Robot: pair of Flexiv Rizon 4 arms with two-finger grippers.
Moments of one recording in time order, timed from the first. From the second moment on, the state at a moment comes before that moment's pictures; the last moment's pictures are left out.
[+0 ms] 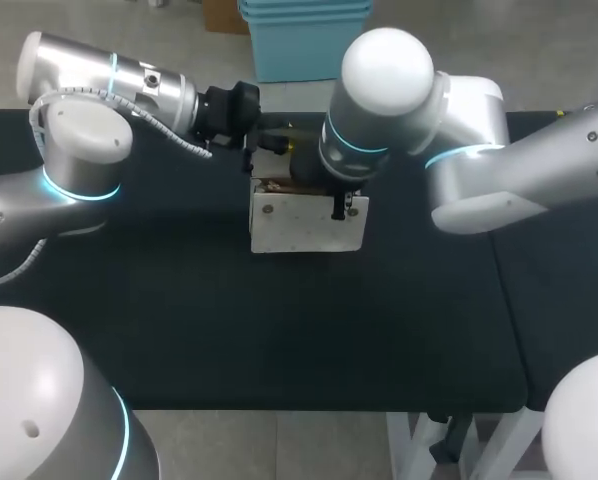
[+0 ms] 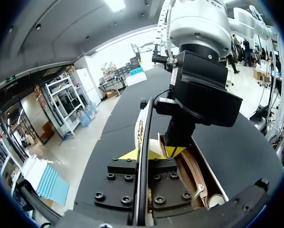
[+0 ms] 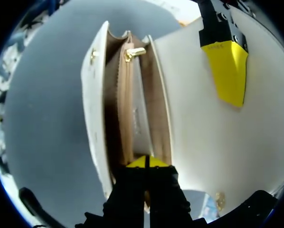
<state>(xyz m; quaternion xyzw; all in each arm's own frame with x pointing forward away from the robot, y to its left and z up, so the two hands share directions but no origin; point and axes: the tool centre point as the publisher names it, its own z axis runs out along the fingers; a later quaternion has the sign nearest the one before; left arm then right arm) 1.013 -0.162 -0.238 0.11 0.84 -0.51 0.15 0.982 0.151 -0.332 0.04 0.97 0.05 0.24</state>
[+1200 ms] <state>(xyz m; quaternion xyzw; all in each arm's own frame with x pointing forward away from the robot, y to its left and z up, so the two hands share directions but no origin) 1.013 -0.159 -0.238 0.14 0.82 -0.52 0.18 0.970 0.153 -0.334 0.04 0.98 0.04 0.19</state>
